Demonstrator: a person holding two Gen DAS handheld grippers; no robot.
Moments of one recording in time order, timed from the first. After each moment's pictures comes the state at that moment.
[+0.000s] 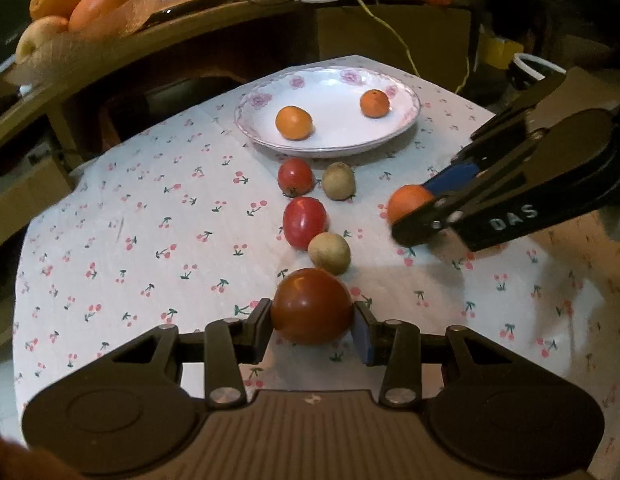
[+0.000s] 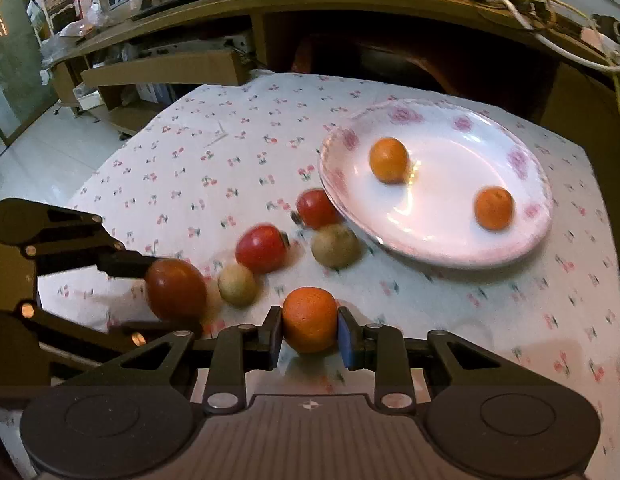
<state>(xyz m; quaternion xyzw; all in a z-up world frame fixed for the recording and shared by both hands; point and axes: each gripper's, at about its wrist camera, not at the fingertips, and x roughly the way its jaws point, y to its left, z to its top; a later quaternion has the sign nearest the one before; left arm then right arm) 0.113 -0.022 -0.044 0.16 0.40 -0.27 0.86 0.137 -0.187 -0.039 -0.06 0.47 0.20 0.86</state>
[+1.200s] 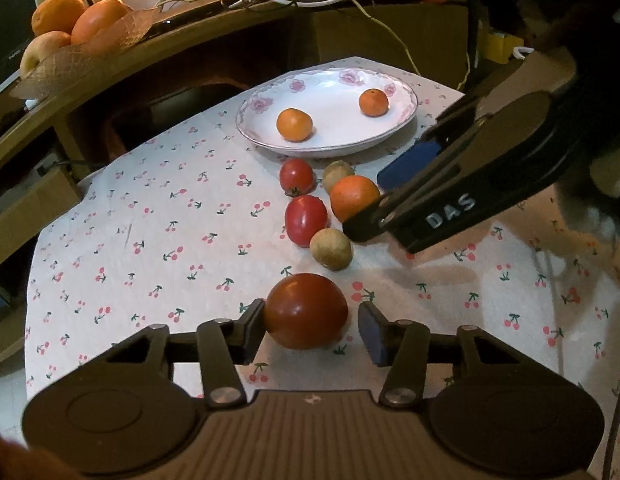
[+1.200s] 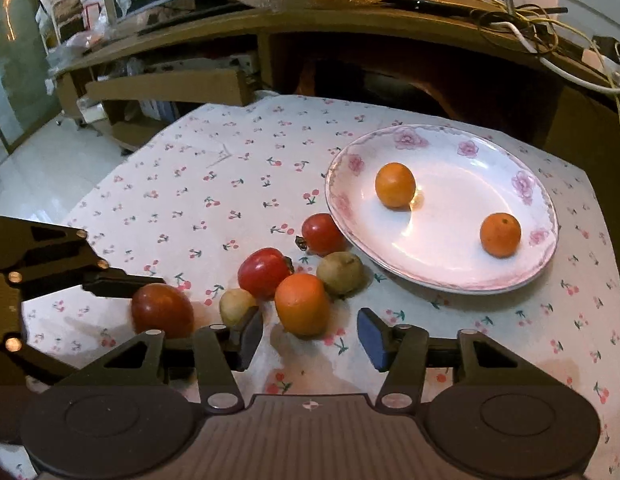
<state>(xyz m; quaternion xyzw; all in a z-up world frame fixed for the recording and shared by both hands) 0.108 -0.024 -0.045 0.18 0.39 -0.26 0.87 0.152 -0.172 -0.045 -0.07 0.43 0.21 0.87</state>
